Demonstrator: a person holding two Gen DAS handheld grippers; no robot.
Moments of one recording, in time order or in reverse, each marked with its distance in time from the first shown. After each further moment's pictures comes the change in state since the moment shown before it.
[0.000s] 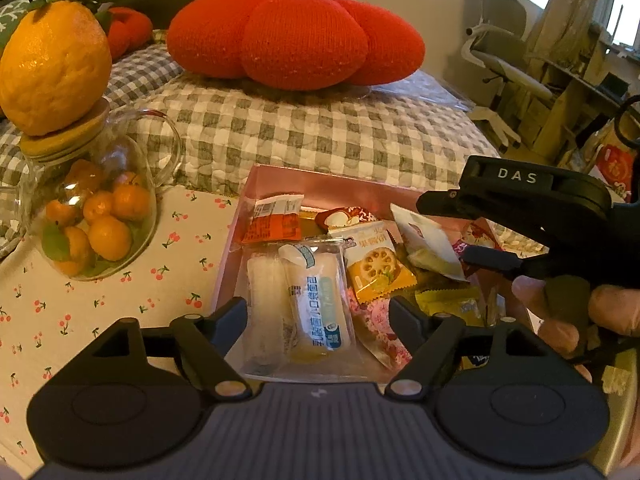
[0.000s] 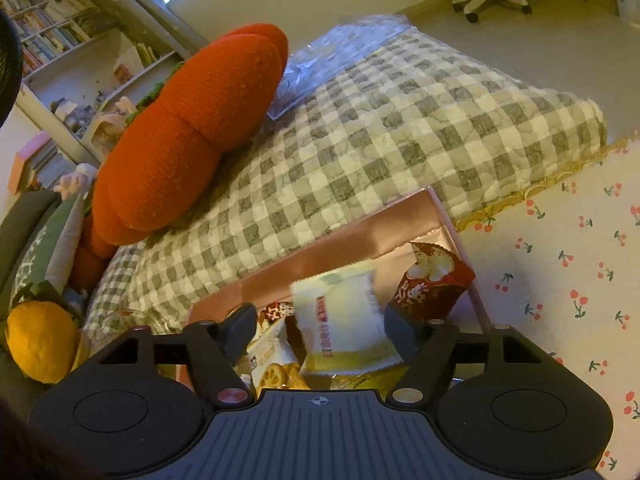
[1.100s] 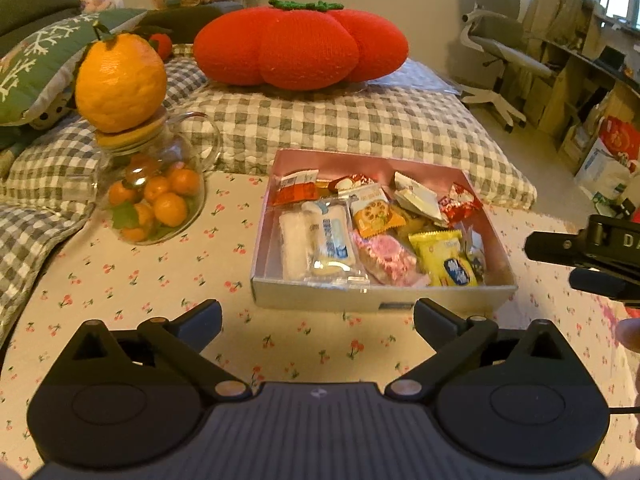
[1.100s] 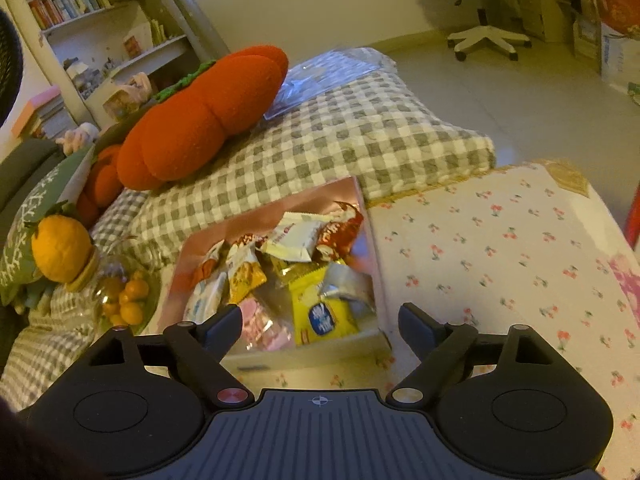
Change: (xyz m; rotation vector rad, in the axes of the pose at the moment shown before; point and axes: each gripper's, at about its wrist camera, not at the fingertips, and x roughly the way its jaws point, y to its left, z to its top) left arm -0.069 -0.012 -0.036 0.065 0.019 0.083; right arm -0.143 -0.010 -0.055 -0.147 -0.020 -0.136
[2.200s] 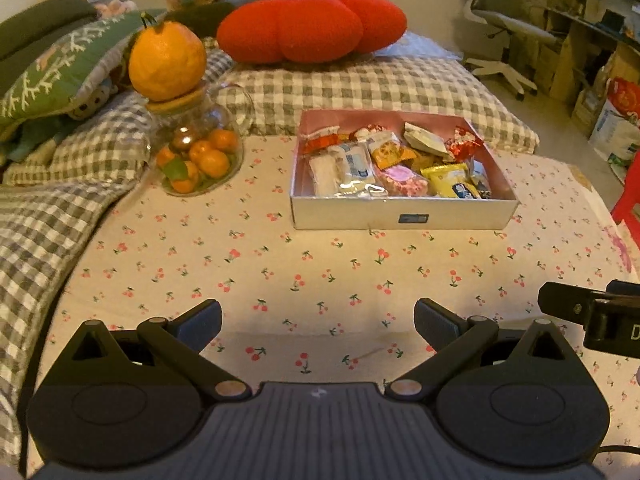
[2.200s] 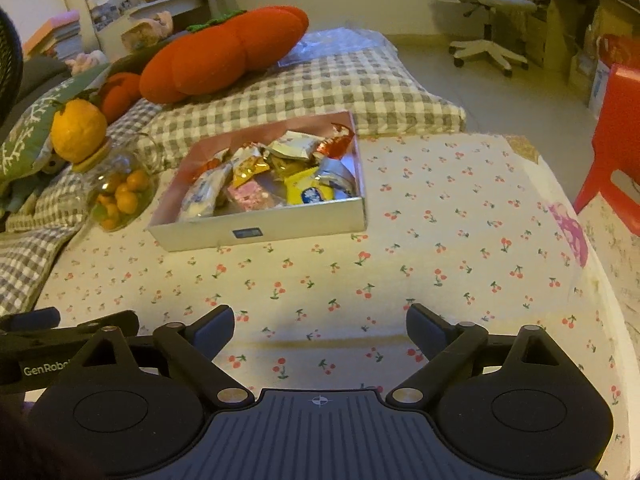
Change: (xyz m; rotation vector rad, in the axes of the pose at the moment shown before) left arm -0.048 -0.003 -0.055 0.066 0.027 0.106; right arm -0.059 0.029 -0.092 -0.188 0.043 -0.105
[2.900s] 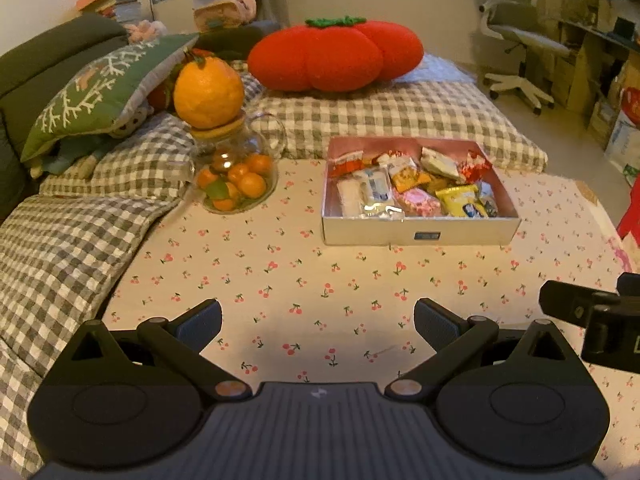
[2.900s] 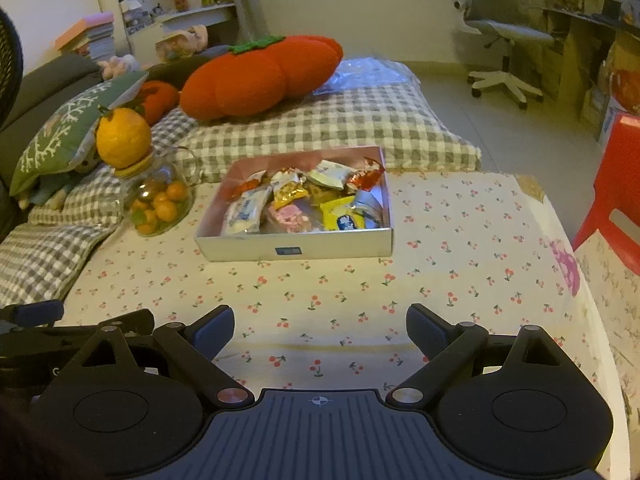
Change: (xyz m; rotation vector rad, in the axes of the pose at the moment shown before) left arm -0.043 0.003 0.002 -0.016 -0.048 0.074; right arm -0.047 0.029 0.007 -0.058 -0.051 0.024
